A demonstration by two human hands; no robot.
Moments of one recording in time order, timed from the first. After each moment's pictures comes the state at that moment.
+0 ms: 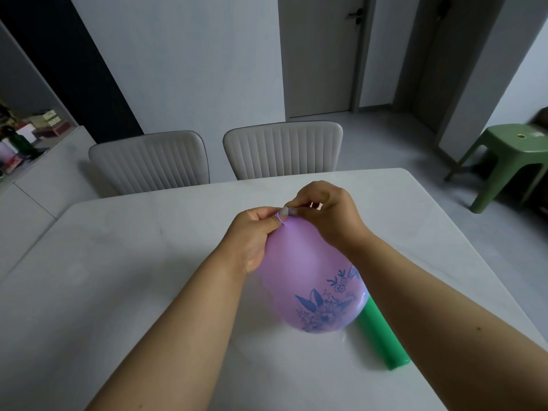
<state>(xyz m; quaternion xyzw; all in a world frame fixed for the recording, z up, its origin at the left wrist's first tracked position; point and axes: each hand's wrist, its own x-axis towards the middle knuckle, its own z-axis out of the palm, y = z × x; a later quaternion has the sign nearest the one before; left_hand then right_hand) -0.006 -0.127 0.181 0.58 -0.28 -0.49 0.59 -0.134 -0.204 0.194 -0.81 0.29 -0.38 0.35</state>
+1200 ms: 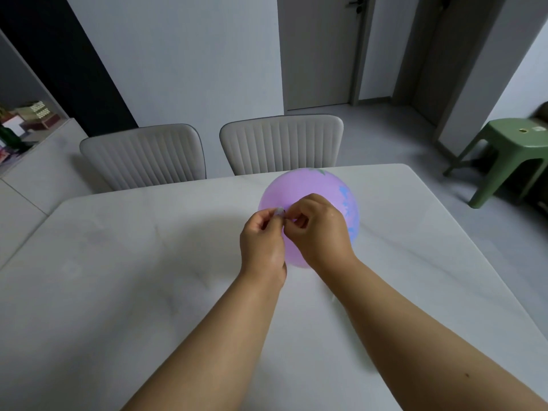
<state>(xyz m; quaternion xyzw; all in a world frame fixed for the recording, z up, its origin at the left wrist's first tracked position) -0.044 -0.138 0.164 0.61 -0.13 -0.34 0.71 -0.115 -0.174 0.179 -0.79 0.43 -0.36 0.26</state>
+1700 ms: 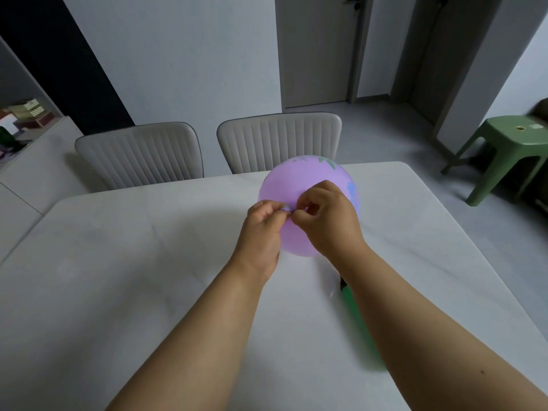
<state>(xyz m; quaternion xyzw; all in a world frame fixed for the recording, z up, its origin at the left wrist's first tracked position) -0.032 -0.138 0.175 0.58 -0.28 -0.40 0.65 -0.126 -0.193 0.190 -0.78 0.44 -0.34 0.29</state>
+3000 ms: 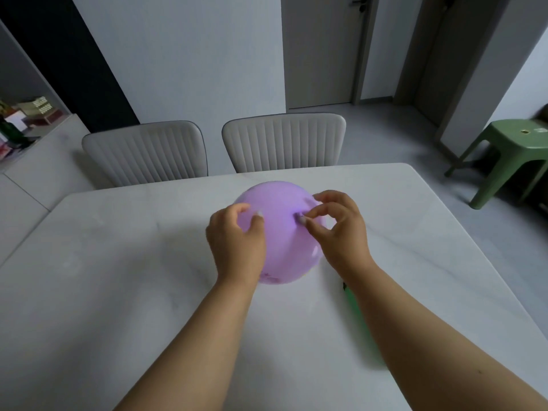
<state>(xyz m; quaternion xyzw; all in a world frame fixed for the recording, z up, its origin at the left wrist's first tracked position) -0.007 -0.111 0.162 0.82 -0.30 -0.03 0.48 -0.139 -0.194 0.149 -0.72 0.40 -0.44 0.35</state>
